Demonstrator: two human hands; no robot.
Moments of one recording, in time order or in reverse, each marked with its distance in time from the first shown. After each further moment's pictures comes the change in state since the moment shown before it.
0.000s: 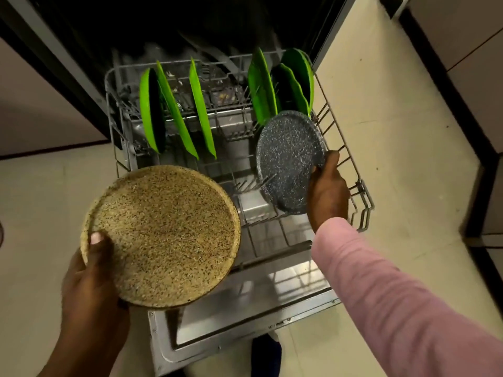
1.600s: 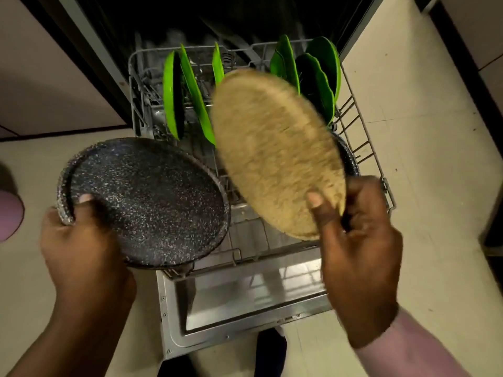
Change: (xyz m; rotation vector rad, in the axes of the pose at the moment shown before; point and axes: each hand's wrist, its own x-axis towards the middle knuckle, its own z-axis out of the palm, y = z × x) left_hand 0.021 0.026 0.000 0.148 0.170 0.215; right_hand -0.127 -0.048 -0.060 0.491 0.067 -0.530
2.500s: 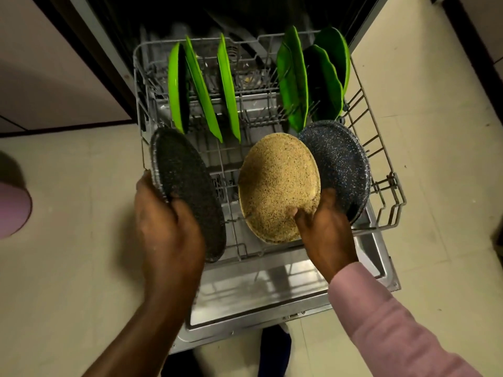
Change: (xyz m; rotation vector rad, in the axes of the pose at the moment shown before) left_hand -0.056 0.007 0.059 0.486 -0.135 0.236; right_hand -0.001 0.099 0.041 -0.497 -0.326 0.408
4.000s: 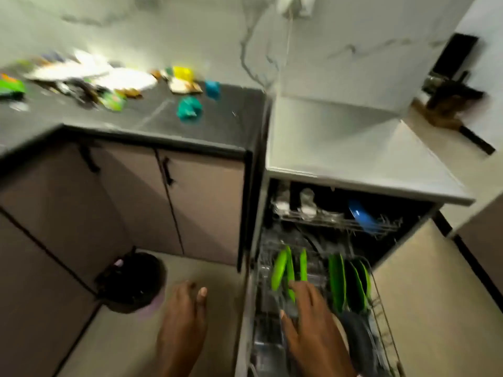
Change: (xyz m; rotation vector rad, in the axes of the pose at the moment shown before) left_hand -0.020 0.138 -0.327 0.205 0.124 -0.044; right_hand -0.176 -0.300 -0.225 -0.099 0.032 -0.745
